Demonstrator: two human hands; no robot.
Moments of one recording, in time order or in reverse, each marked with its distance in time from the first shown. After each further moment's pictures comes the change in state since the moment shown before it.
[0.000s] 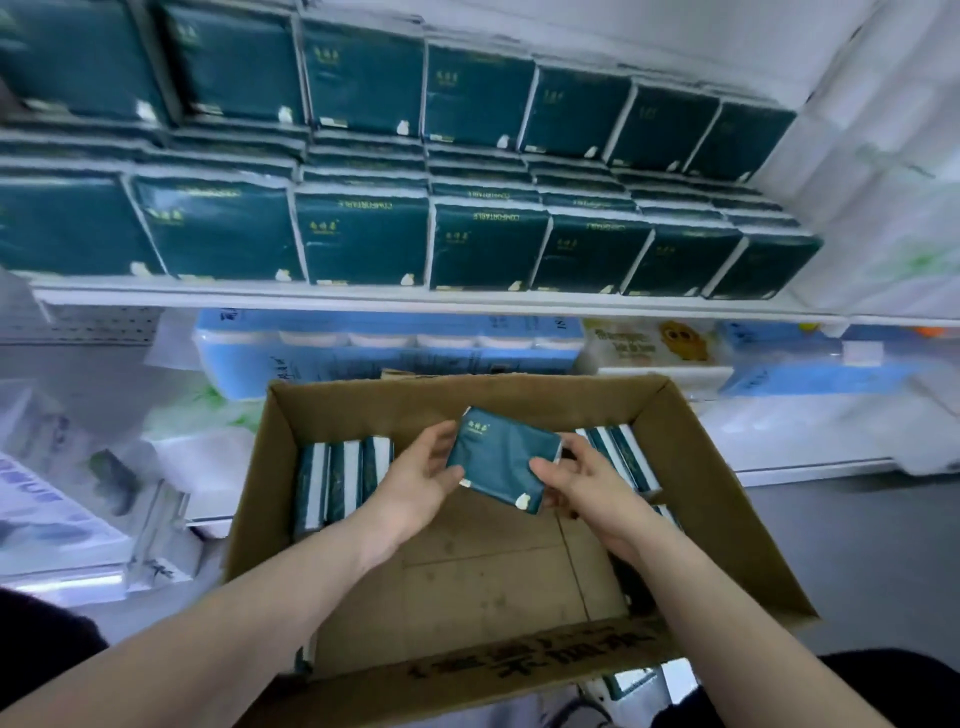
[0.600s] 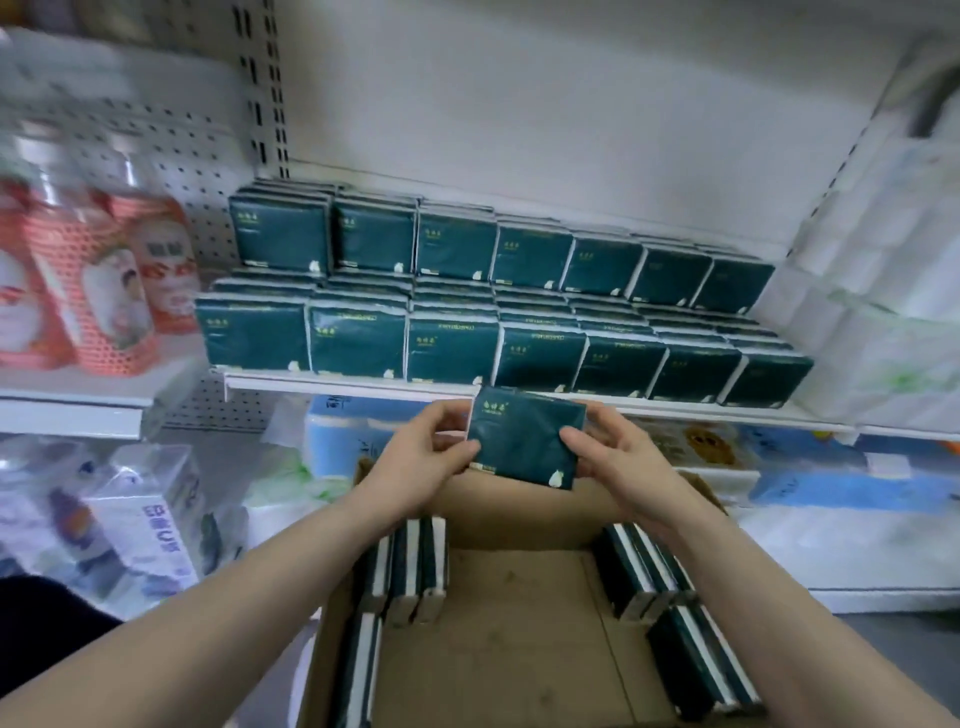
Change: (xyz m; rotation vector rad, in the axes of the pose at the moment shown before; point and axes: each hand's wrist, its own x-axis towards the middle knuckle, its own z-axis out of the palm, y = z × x) left_hand -0.046 0.097 -0.078 0.068 0.185 0.373; right_hand -0.041 -0.124 0.030 -0.071 -0.052 -0.460
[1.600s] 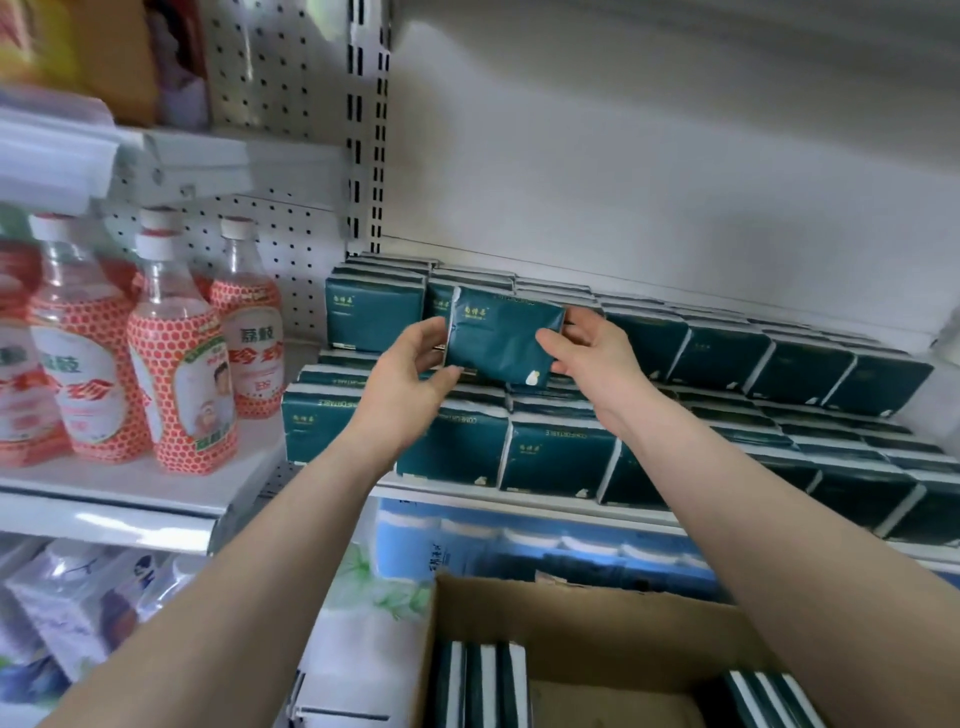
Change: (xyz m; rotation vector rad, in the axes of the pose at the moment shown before) left_hand 0.106 0.051 -0.146 0.027 0.328 0.169; right_hand 0.200 -0.126 0.113 -0.016 0.116 -0.244
